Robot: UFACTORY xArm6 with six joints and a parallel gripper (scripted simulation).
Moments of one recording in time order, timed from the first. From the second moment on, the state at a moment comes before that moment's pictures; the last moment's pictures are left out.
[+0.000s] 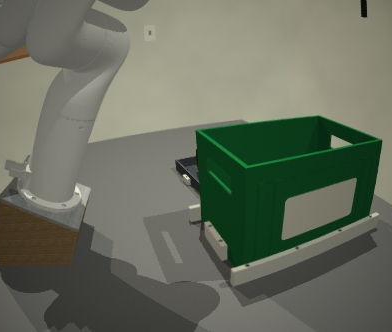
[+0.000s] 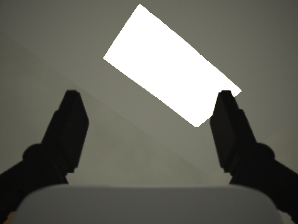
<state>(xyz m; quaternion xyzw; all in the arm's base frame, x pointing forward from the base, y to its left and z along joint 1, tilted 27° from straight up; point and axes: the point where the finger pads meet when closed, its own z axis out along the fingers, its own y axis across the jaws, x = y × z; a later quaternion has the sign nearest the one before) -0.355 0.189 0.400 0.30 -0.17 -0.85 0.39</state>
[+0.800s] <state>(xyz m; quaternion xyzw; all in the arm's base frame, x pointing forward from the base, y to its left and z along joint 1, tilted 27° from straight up) -0.355 0.189 0.400 0.30 -0.17 -0.85 0.39</state>
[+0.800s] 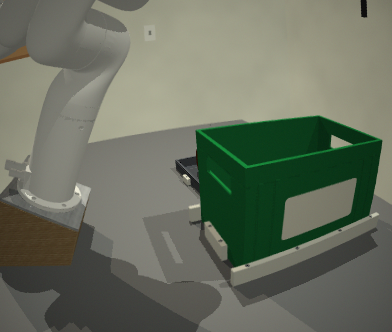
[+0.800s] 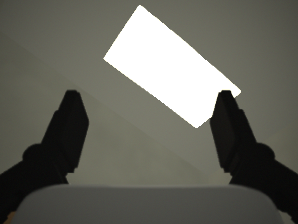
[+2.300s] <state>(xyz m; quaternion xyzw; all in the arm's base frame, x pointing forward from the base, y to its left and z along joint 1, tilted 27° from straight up) -0.330 0.210 0.337 0.55 -0.10 -0.77 0.31</state>
